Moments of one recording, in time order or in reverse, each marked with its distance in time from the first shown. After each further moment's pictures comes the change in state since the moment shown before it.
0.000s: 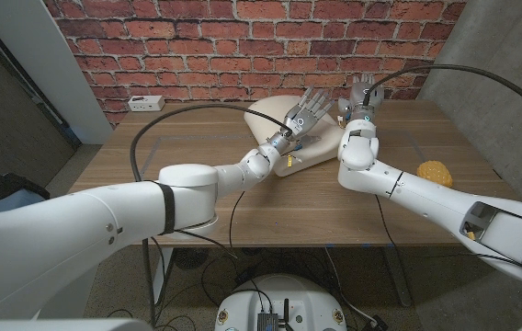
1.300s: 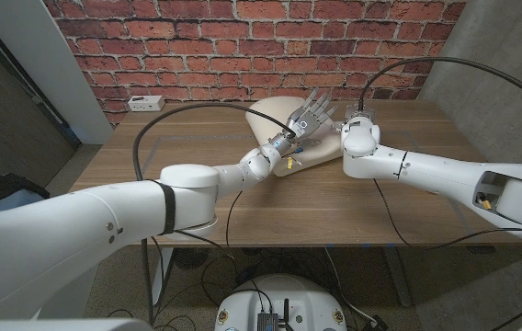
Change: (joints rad) left arm -0.009 -0.004 0.039 0.005 0.058 0.015 -0.037; left_hand 0.000 0.000 -0.035 0.005 0.011 -0.005 0.005 0.005 0.000 0.001 0.008 0.012 0.000 0.001 0.015 0.002 0.002 0.000 0.000 -0.011 0.000; right arm 0.221 -0.068 -0.249 0.042 0.183 0.013 0.370; right_hand -0.131 -0.087 -0.091 0.028 0.019 -0.168 0.022 -0.004 -0.002 -0.148 0.023 -0.004 0.000 -0.090 0.029 -0.019 0.004 -0.089 0.011 -0.012 0.005
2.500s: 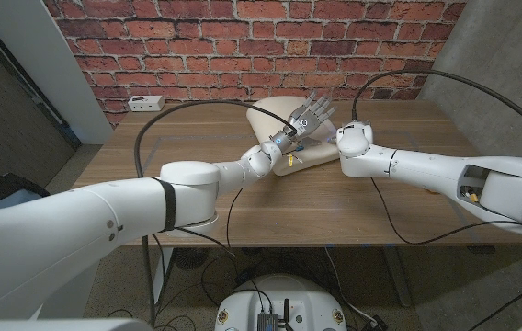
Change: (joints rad) left arm -0.013 -0.001 -0.015 0.001 0.002 -0.021 -0.022; left_hand -0.015 0.142 -0.033 0.045 0.035 0.004 -0.076 0.031 -0.003 0.001 -0.121 0.042 -0.007 0.008 -0.119 0.036 -0.005 0.230 -0.126 0.088 -0.003; right arm 0.045 0.083 -0.084 0.210 -0.032 0.092 0.165; right_hand 0.035 -0.023 -0.003 -0.035 0.030 -0.076 0.009 0.000 0.000 -0.057 0.011 0.000 0.000 -0.035 0.003 0.000 -0.007 -0.028 0.000 0.000 -0.003
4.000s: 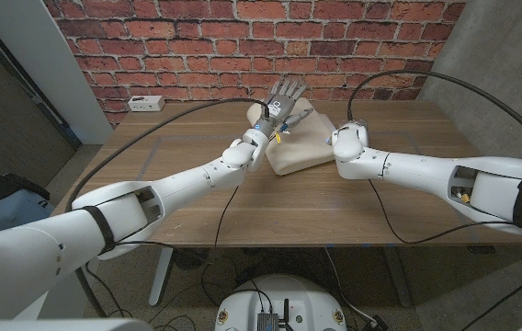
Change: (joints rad) left arm 0.207 0.436 -0.497 -0.877 -0.015 0.063 -0.450; left_hand -0.547 0.120 0.126 0.066 -0.151 -0.001 -0.078 -0.035 -0.009 -0.001 -0.012 -0.054 -0.009 -0.008 0.083 -0.039 0.008 -0.227 0.118 -0.122 0.003; right arm 0.006 0.039 -0.033 0.068 -0.064 0.008 0.056; right_hand 0.037 -0.016 -0.004 -0.020 0.027 -0.016 -0.002 0.008 0.000 -0.011 -0.001 0.008 0.000 -0.014 0.000 0.000 -0.002 -0.014 0.003 0.005 0.000
